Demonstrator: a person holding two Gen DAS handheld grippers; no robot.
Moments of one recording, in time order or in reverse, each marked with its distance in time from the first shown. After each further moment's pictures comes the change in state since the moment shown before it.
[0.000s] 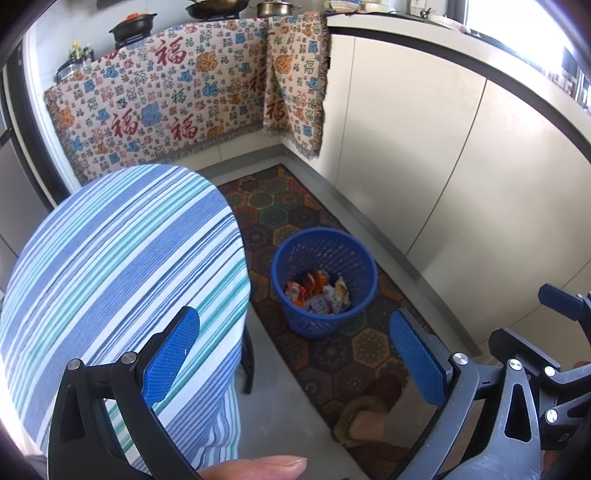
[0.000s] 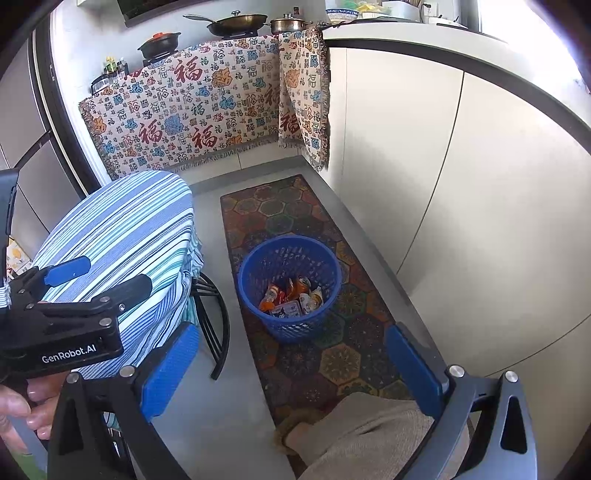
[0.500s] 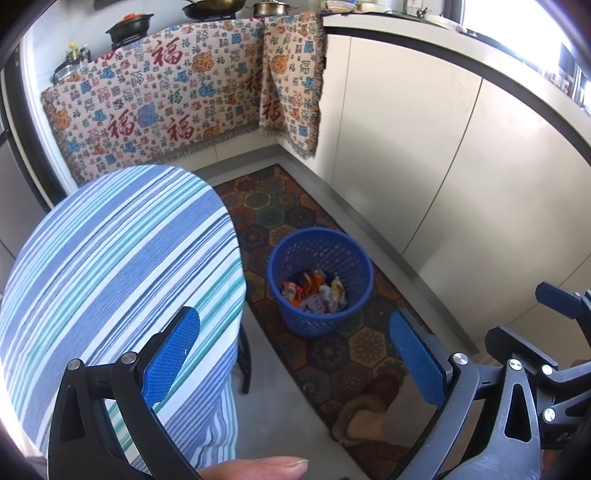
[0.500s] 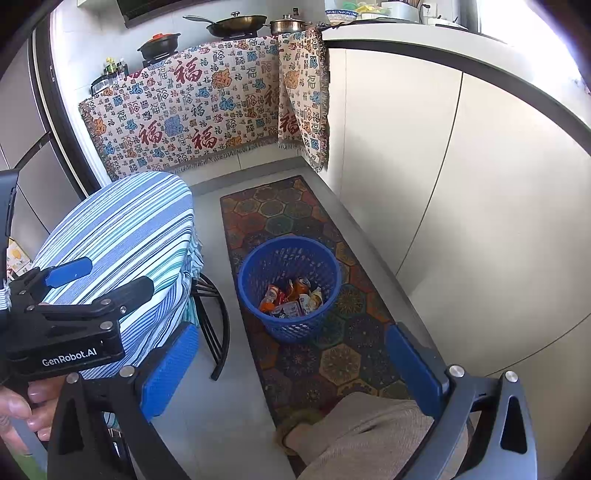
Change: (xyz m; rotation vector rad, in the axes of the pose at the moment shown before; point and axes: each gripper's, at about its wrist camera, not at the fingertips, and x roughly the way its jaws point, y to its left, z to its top) left arm -0.001 -0.002 0.001 0.006 0.000 -0.009; right arm -0.001 0.000 0.000 0.003 -0.002 -0.001
